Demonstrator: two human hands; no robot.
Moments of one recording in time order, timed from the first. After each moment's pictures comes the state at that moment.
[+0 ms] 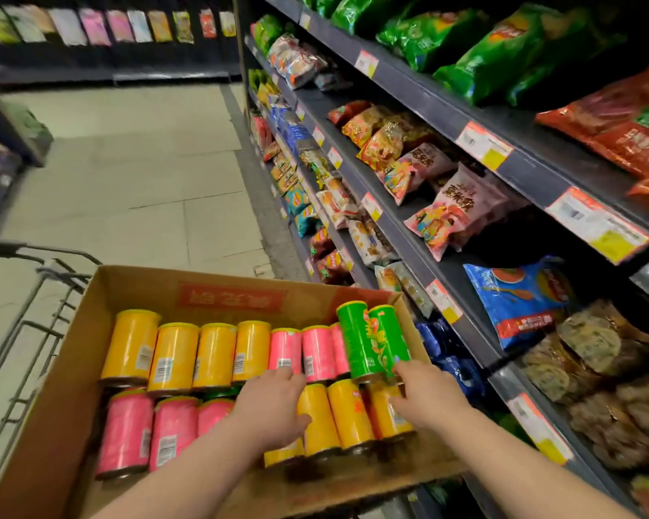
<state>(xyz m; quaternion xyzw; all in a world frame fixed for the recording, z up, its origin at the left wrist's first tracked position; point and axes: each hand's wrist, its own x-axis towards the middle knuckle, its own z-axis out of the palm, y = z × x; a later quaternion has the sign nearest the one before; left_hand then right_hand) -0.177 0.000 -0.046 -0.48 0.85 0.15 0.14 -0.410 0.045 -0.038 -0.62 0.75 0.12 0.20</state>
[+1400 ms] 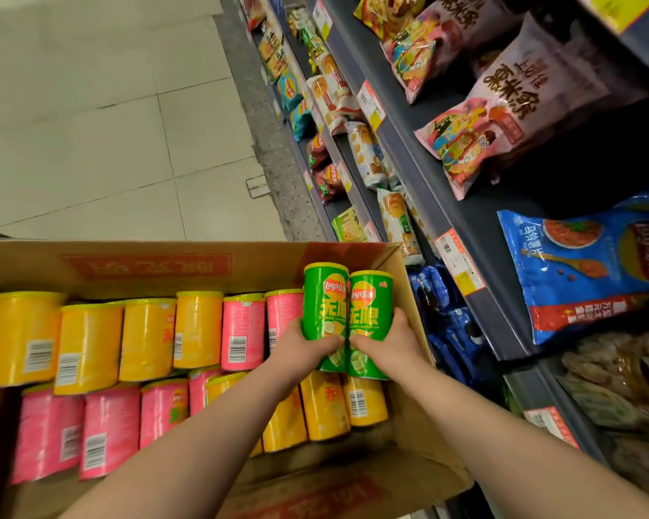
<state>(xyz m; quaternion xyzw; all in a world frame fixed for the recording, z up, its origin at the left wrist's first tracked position) -0.301 -0.075 -0.141 -0.65 0.39 0.64 -0.09 -0.459 -0.043 -0.158 -0.30 0.80 -0.15 0.49</state>
